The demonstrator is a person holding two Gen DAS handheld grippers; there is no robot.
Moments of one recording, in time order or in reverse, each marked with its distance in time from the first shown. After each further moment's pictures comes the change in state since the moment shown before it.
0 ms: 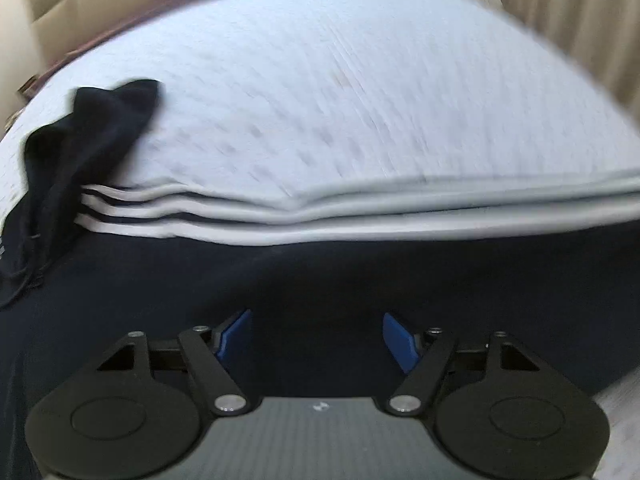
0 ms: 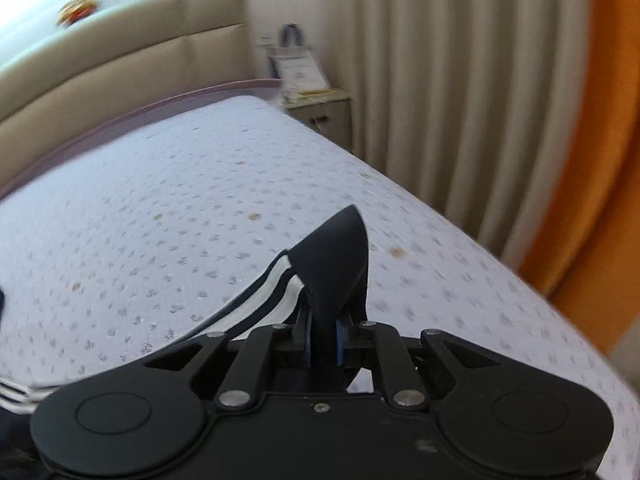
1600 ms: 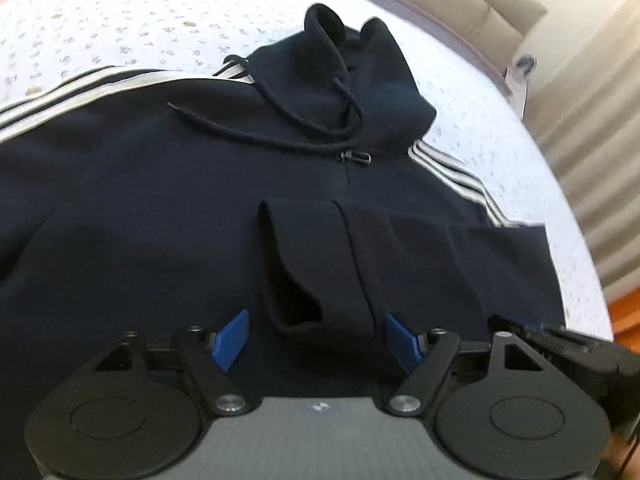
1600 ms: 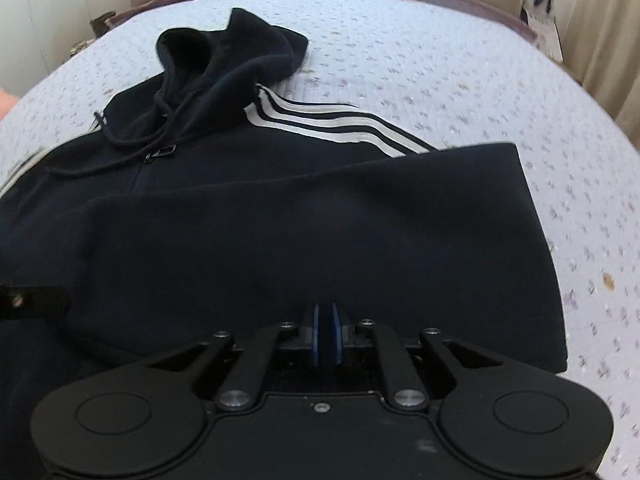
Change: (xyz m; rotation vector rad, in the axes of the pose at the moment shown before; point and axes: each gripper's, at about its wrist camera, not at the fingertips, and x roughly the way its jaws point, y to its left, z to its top) left arm -0.034 0.389 -0.178 -0.428 -0.084 -0.397; right arm -0.069 0.398 -0.249 -0.549 0.183 0.241
